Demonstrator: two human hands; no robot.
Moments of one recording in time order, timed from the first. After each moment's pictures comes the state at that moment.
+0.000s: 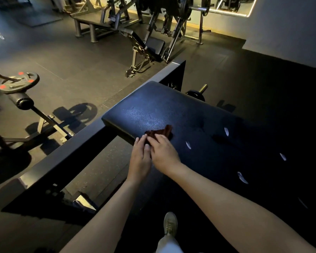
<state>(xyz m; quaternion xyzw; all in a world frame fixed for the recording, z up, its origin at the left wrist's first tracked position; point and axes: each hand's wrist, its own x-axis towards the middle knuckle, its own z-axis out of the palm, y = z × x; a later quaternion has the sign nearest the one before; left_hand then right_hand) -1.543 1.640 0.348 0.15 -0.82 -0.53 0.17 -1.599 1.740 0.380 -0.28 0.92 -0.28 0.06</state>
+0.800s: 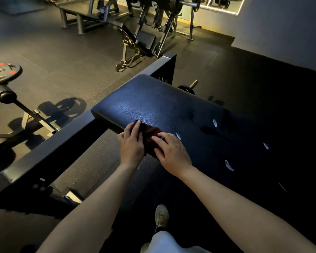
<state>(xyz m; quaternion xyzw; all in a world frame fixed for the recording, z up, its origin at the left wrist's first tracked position) -1.558 1.646 0.348 0.19 -0.88 -0.37 0.20 -1.579 1.812 0.366 -0.34 0.91 -0.23 -0.09</state>
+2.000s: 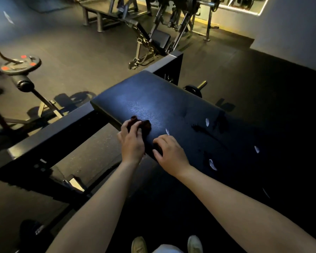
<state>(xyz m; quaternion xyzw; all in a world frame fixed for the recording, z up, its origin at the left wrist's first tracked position) -1.548 1.715 0.368 0.28 -0.84 -0.40 0.23 -1.576 1.864 0.370 -0.36 0.88 -0.30 -0.04</state>
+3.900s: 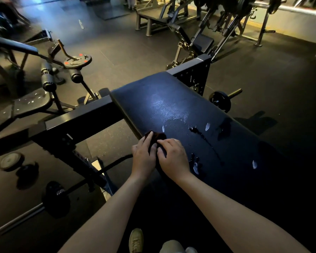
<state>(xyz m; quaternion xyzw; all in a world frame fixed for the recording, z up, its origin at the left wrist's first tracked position) -1.516 1.830 0.361 0.32 -0.84 -0.37 0.22 -1.588 1.930 0.367 -0.36 0.85 -0.38 0.01</state>
